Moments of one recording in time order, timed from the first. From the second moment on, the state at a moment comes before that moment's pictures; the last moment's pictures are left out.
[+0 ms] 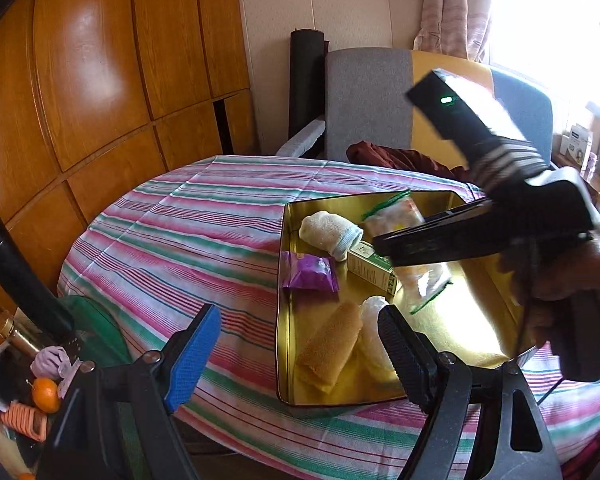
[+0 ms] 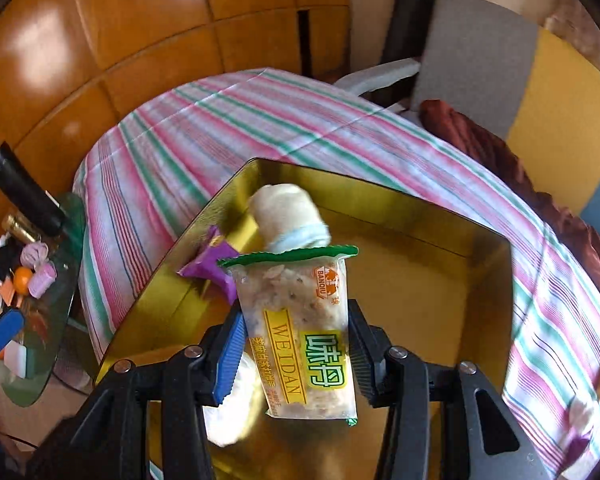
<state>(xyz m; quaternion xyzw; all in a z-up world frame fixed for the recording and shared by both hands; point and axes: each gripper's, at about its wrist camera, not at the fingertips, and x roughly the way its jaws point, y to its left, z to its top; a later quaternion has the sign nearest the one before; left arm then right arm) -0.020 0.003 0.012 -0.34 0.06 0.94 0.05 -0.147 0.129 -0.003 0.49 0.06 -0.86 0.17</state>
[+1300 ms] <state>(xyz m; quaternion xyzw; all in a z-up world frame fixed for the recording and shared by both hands) 0.003 0.041 0.035 -0.30 0.09 0.95 0.08 -0.034 0.315 0.023 0.43 -0.12 -0.89 0.04</state>
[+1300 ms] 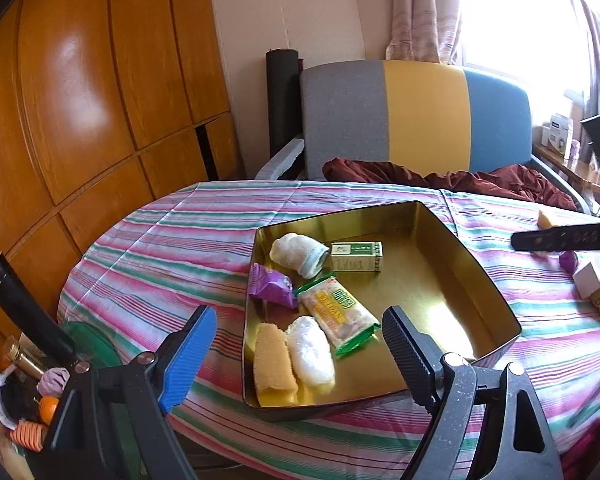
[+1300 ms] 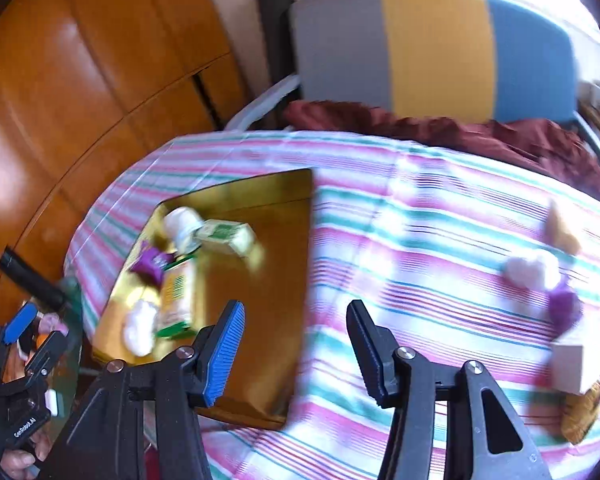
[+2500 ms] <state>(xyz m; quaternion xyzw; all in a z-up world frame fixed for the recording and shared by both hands) 0.021 0.204 0.021 -0.32 0.18 0.89 0.25 0.100 0.630 -0.001 0.31 -0.36 -0.82 -0.31</state>
